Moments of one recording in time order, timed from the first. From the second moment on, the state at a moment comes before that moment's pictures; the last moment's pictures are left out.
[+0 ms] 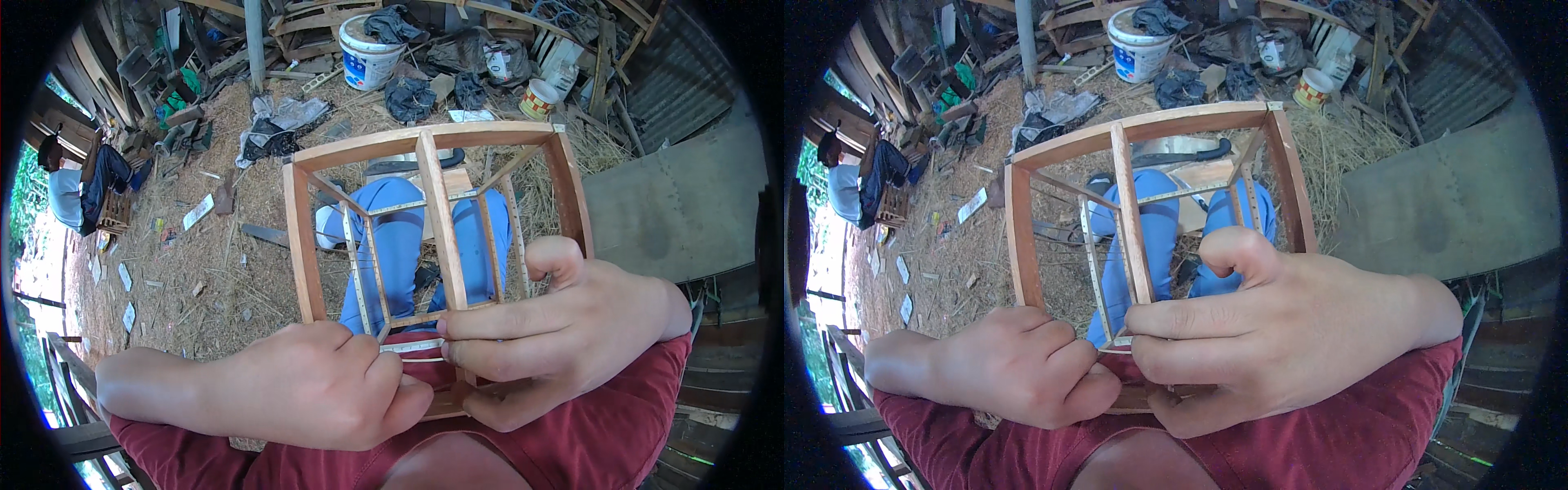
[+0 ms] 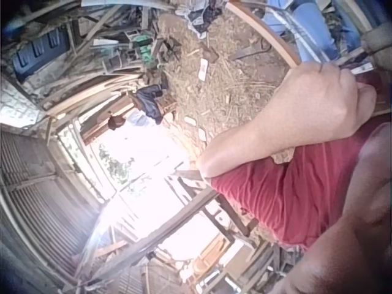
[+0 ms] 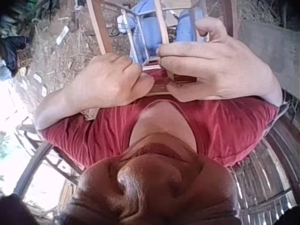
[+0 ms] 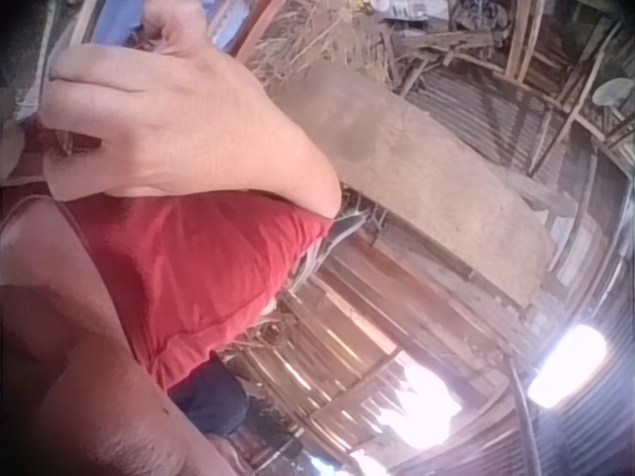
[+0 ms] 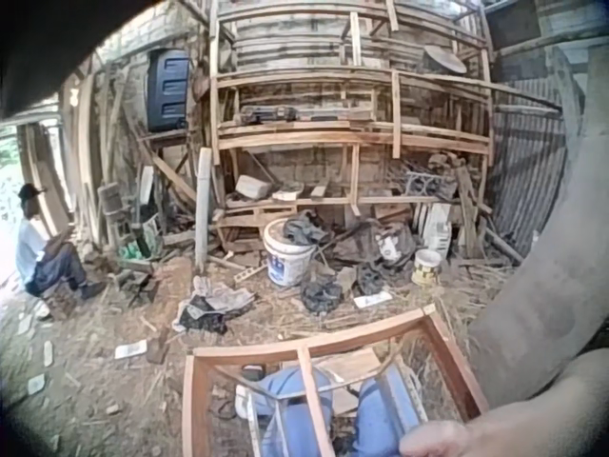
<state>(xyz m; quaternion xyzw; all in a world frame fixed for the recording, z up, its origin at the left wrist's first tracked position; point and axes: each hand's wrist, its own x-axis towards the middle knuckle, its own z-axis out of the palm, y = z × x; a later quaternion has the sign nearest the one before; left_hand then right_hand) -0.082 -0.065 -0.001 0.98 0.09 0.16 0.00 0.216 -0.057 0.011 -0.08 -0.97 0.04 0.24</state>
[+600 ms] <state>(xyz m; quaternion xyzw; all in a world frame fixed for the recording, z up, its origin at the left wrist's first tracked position) -0.072 -0.012 0.013 0.95 0.04 0.29 0.14 0.250 -0.068 0.048 -0.20 -0.97 0.05 0.14</state>
